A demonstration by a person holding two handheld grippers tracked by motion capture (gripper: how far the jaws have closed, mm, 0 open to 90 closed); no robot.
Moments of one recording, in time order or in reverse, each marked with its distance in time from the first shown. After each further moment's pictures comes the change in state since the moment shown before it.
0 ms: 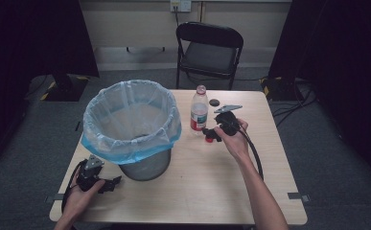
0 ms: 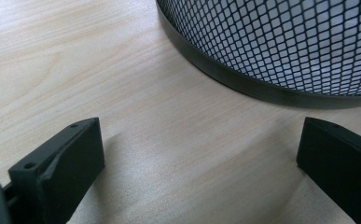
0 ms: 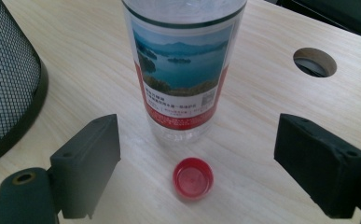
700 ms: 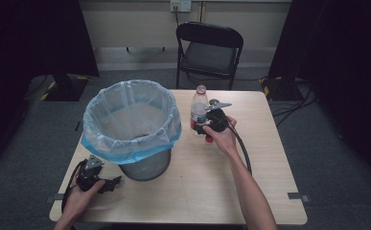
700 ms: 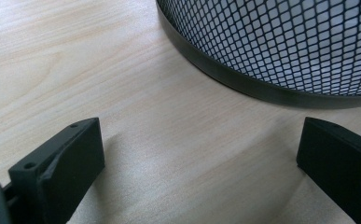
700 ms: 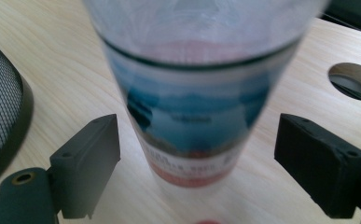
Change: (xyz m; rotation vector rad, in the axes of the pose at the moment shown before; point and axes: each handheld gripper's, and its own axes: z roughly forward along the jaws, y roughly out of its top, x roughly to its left) left arm 0.000 0.000 0.000 0.000 0.001 0.001; right arm 0.001 0.008 0.049 -0.041 0.036 0.013
